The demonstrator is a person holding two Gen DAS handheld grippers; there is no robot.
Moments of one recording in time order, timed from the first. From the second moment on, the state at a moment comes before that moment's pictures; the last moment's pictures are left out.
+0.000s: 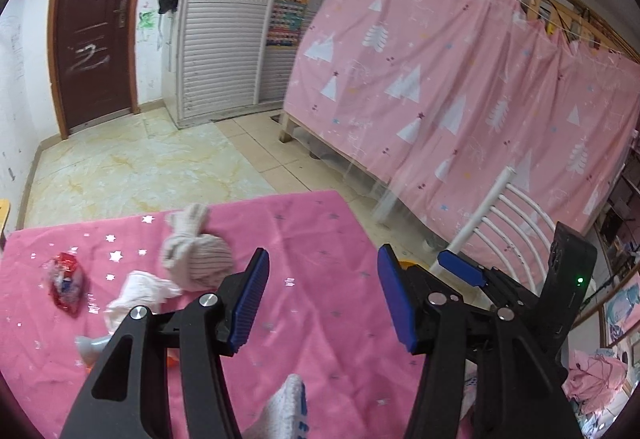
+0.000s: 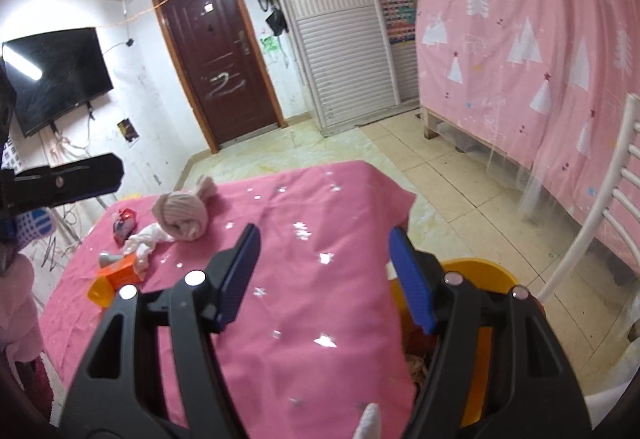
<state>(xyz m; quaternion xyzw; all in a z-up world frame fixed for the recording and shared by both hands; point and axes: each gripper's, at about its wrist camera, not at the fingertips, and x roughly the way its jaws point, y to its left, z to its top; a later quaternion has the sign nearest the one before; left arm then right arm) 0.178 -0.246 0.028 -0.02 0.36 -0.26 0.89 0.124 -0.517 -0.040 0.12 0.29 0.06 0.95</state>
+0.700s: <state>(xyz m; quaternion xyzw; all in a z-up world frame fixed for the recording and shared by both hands) 0.245 -0.105 0.016 -0.03 0.36 -0.13 0.92 0.186 -0.406 -0.029 0.05 0.32 0.13 0.94</state>
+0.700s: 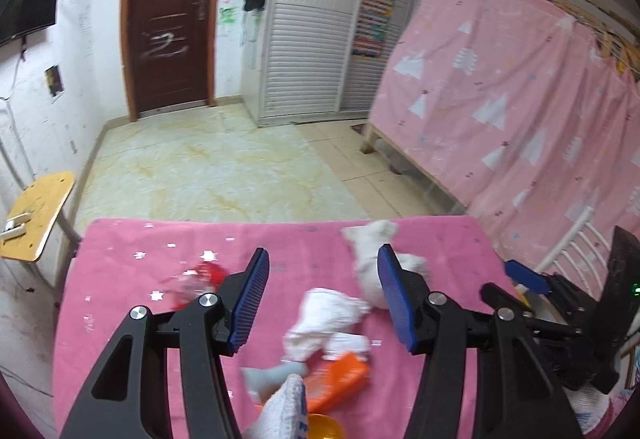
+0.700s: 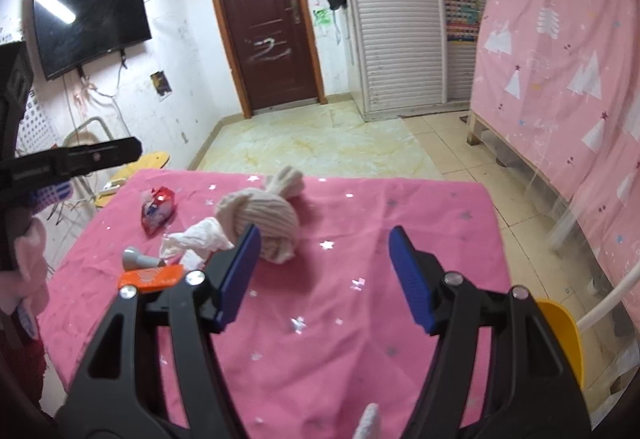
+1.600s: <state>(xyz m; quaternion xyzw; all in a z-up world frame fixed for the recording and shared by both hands) 0.303 -0.040 -0.074 -0.01 0.45 -0.05 0.89 0.244 -0.336 -0.046 -0.01 0.36 0.16 0.92</state>
